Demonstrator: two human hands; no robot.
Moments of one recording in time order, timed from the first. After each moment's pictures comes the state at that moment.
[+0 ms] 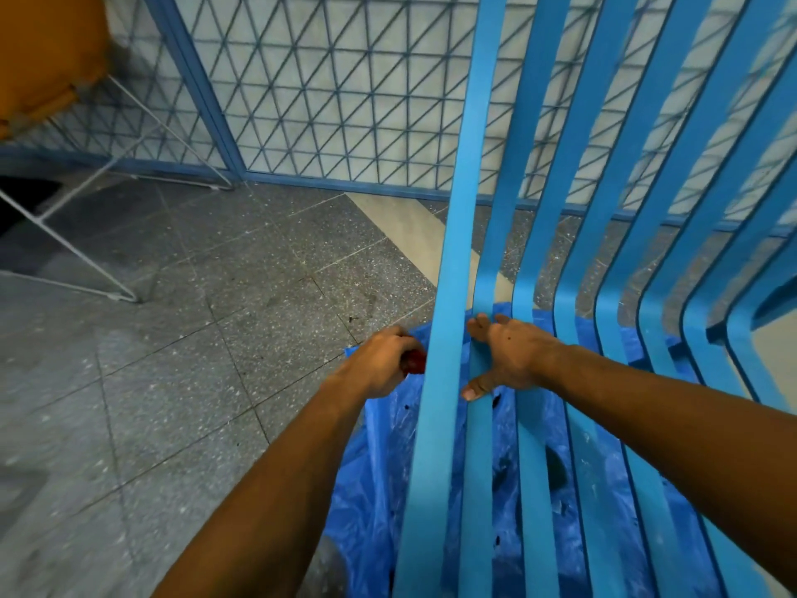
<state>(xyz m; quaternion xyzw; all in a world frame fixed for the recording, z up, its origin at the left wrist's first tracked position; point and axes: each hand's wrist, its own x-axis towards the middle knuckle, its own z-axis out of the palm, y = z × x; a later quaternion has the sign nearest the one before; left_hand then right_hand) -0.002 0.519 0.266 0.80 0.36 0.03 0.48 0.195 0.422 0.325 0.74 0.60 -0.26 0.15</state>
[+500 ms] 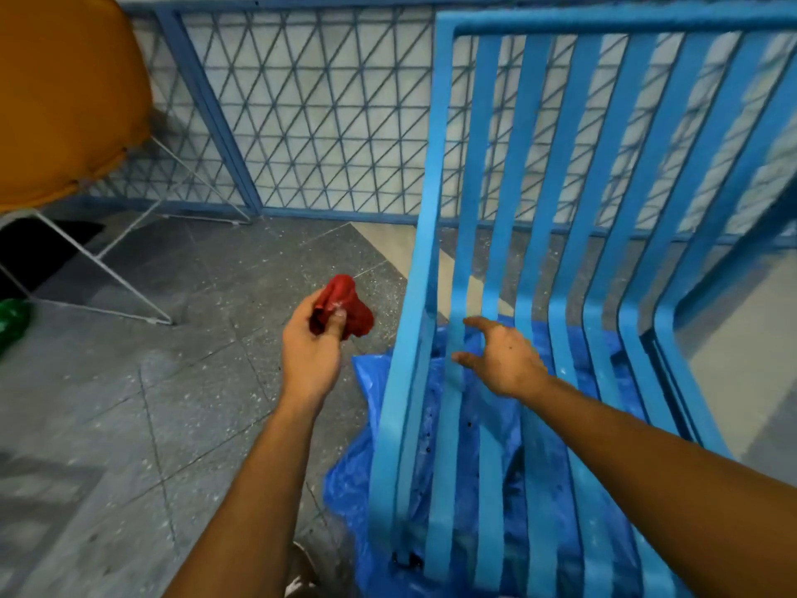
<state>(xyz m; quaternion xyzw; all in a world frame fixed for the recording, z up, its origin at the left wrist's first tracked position) -0.059 0.447 0.407 0.58 0.49 0.45 0.47 0.172 0.348 0.374 0.82 0.50 -0.23 -0.18</state>
